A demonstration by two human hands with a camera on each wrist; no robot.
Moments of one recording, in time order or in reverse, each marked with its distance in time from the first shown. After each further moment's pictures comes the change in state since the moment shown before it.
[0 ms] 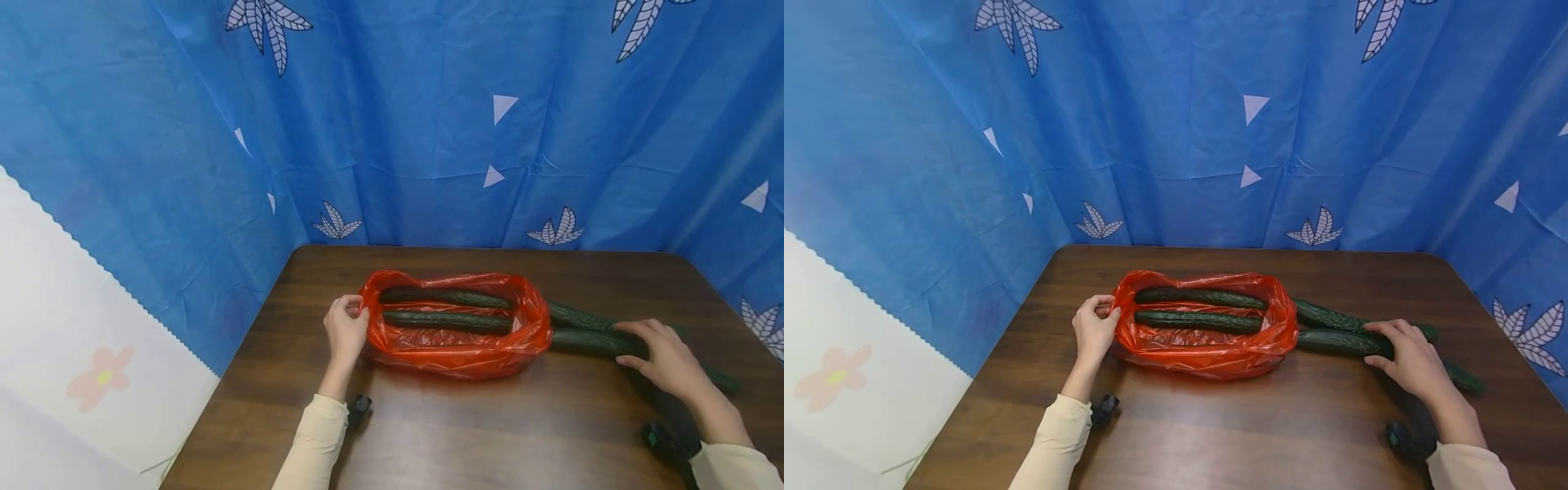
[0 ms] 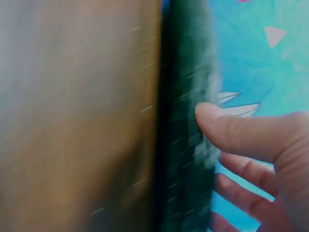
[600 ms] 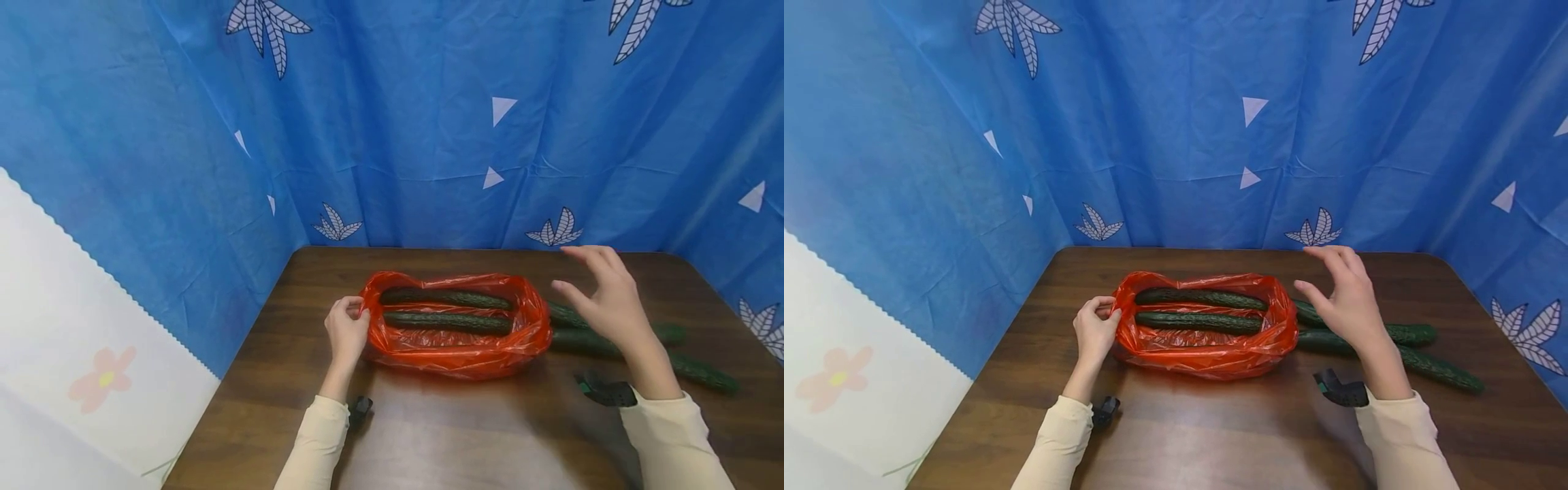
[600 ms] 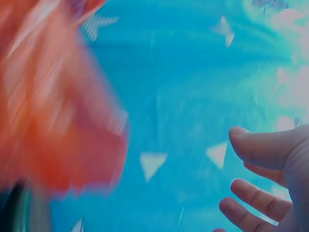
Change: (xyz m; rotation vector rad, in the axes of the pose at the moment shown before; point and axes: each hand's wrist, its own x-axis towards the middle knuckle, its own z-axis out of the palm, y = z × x) left_hand -0.002 0.001 0.000 0.000 -0.006 -0.001; right_hand 0.080 -0.137 -0.045 0.238 0.378 -0.105
